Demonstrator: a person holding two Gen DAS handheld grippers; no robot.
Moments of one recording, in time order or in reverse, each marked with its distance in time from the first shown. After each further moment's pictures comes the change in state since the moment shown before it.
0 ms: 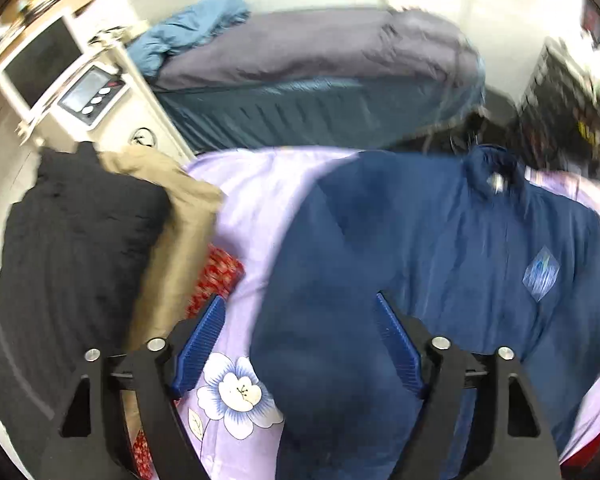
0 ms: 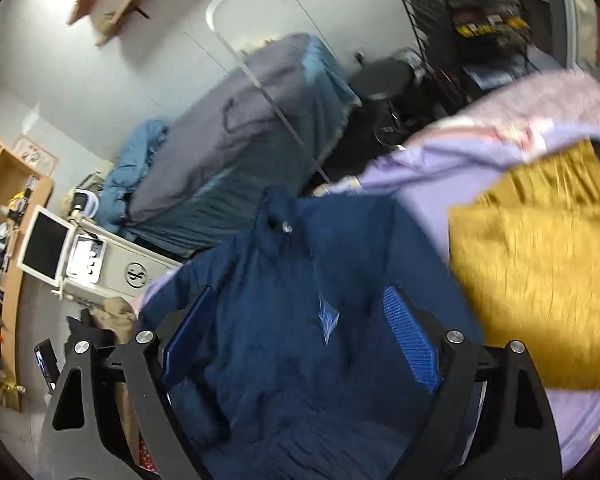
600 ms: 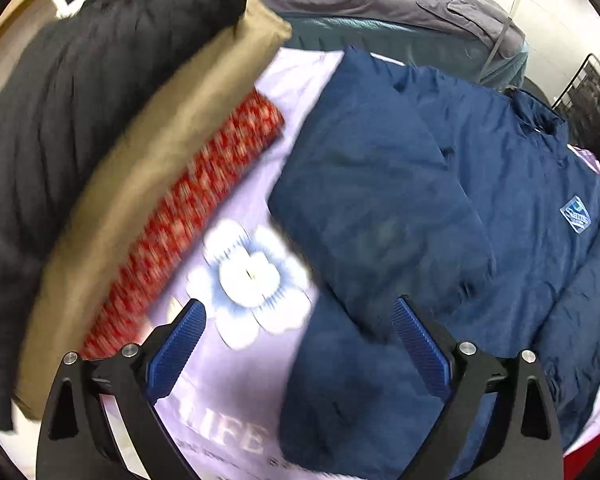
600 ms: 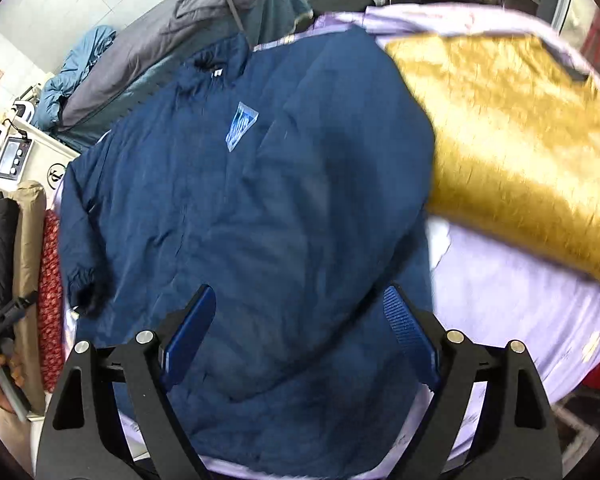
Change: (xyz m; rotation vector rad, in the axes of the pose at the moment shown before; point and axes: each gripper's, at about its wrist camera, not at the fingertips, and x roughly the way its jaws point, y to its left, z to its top) left arm 0.030 0.045 -0.145 -0.216 0.125 -0.012; right arm 0.027 -0.035 -0.170 -0.105 0.212 -0.246
